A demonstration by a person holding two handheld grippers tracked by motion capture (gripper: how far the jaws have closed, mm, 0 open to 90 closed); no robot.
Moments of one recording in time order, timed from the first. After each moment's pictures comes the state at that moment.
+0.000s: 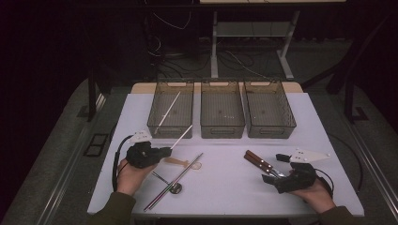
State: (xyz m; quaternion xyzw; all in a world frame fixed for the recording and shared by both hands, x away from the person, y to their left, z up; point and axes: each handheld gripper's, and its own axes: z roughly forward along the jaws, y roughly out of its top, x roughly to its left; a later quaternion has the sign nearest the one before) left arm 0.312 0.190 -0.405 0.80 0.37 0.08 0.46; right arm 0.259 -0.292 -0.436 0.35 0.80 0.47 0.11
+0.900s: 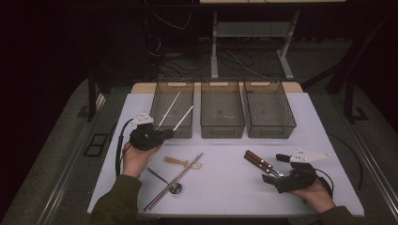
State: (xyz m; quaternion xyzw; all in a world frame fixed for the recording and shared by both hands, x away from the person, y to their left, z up) left arm 0.354 0.183 -0.384 0.78 0.37 0.10 0.49; right arm 0.260 -0.293 -0.437 0.35 0.80 0.47 0.11
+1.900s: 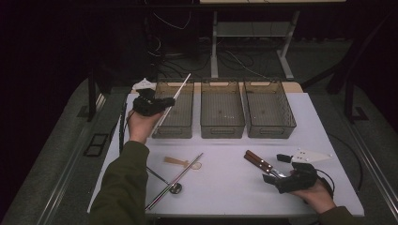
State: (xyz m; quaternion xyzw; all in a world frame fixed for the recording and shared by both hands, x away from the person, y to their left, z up) left arm 0.434 0.175 -0.336 0.76 0.39 0.15 0.50; right arm 0.257 -0.294 -0.435 0.36 0.79 0.48 0.11
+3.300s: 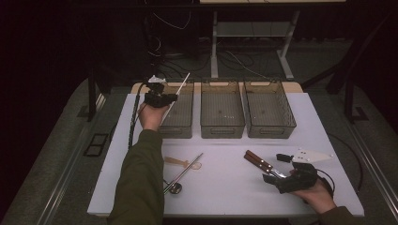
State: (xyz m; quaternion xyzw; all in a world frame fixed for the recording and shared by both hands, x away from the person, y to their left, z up) left arm 0.494 0.161 -0.379 0.76 0.45 0.16 0.44; right arm 0.257 -0.295 -0.434 0.35 0.79 0.49 0.11
